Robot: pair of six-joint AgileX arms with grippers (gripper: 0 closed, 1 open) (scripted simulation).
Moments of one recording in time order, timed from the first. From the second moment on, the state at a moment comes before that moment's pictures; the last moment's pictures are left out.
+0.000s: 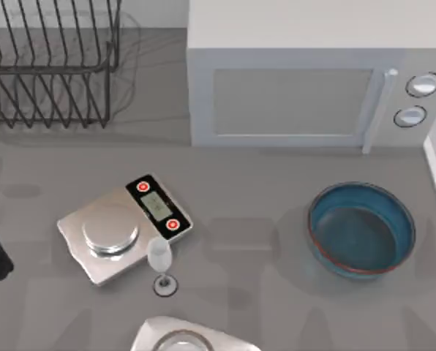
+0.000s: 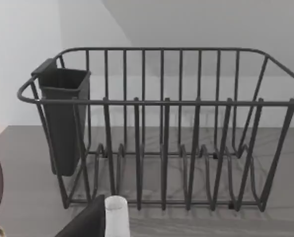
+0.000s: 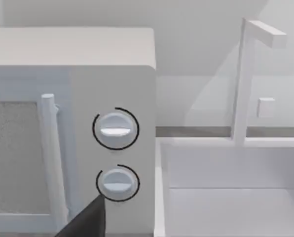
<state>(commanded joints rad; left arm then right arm) 0.00 0.00 0.00 0.00 0.00 0.00 0.00 0.00 0.00 0.00 0.00 0.00</state>
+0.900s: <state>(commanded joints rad) 0.00 0.00 0.00 0.00 0.00 0.00 0.14 0.90 0.71 -0.62 0.00 0.15</state>
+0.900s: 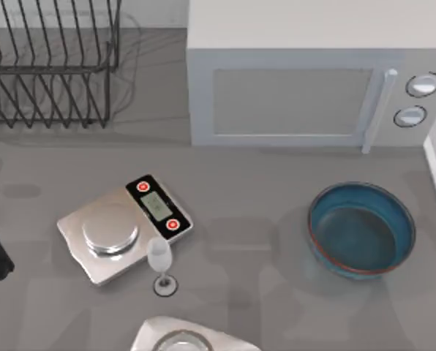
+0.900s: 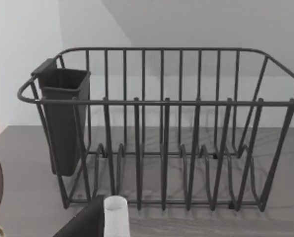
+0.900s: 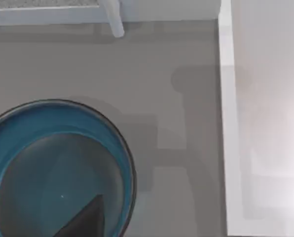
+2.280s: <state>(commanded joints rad) 0.00 0.00 0.00 0.00 0.00 0.00 0.27 1.79 1.30 -1.09 0.00 0.28</state>
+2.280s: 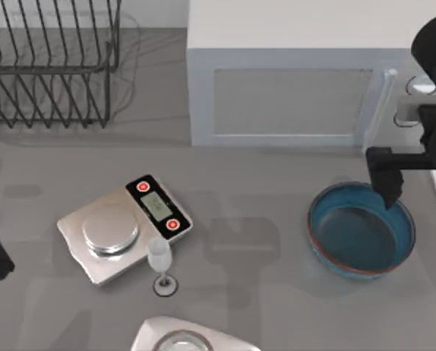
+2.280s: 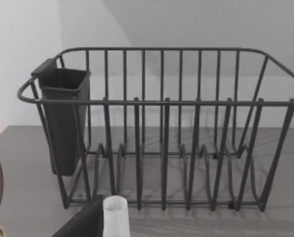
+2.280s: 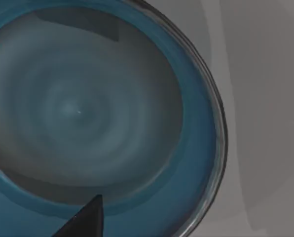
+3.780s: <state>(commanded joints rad) 0.00 0.00 0.00 0.00 0.00 0.00 0.27 1.88 1.13 -0.82 0.00 0.29</state>
